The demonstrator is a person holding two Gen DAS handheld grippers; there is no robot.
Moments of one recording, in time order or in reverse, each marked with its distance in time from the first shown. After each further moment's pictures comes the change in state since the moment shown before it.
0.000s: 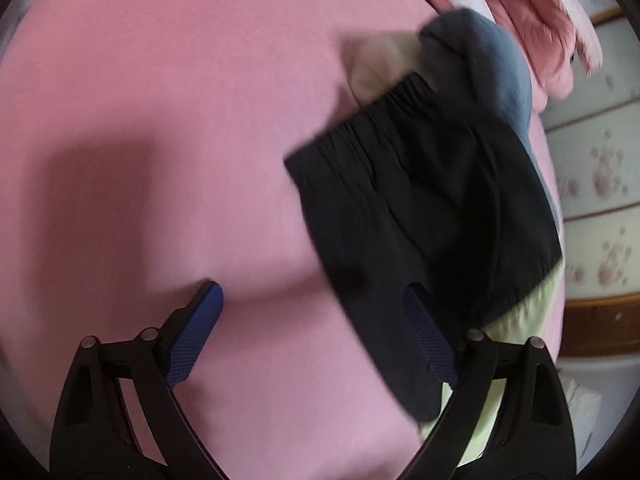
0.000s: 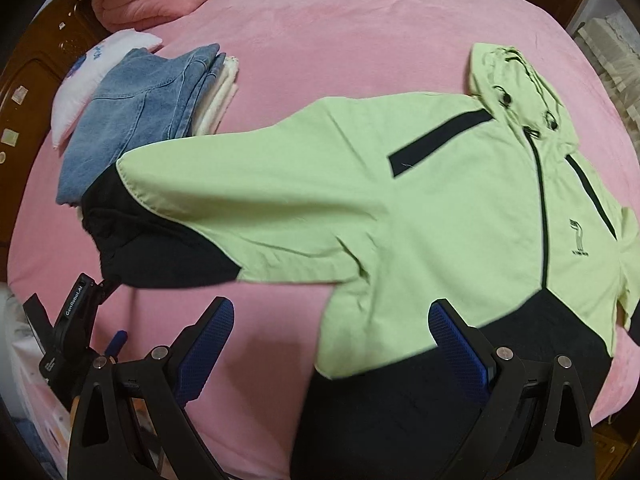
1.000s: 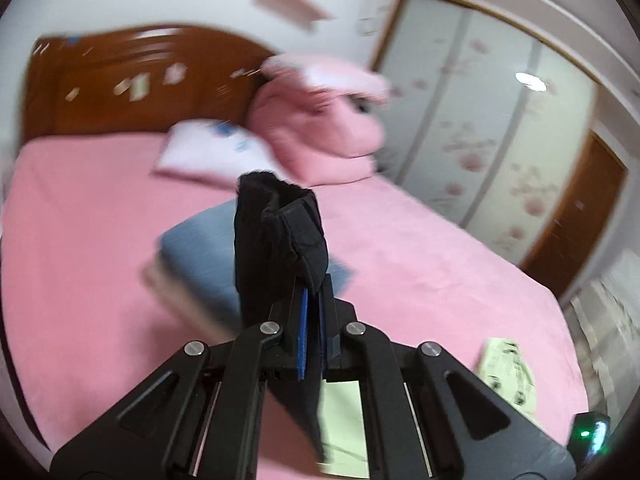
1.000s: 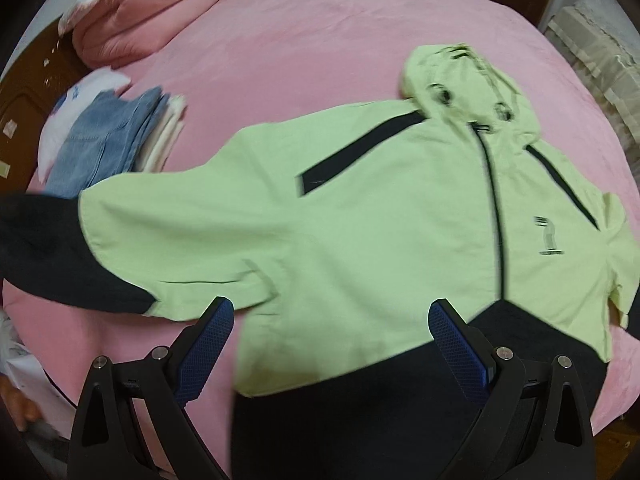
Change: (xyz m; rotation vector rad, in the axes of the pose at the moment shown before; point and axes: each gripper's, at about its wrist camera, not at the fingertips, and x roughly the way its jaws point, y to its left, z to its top) left arm -0.184 -0.217 -0.140 0.634 -0.597 -0.280; right arm 0.013 -0.156 -0.029 0.079 -0.106 -0.020
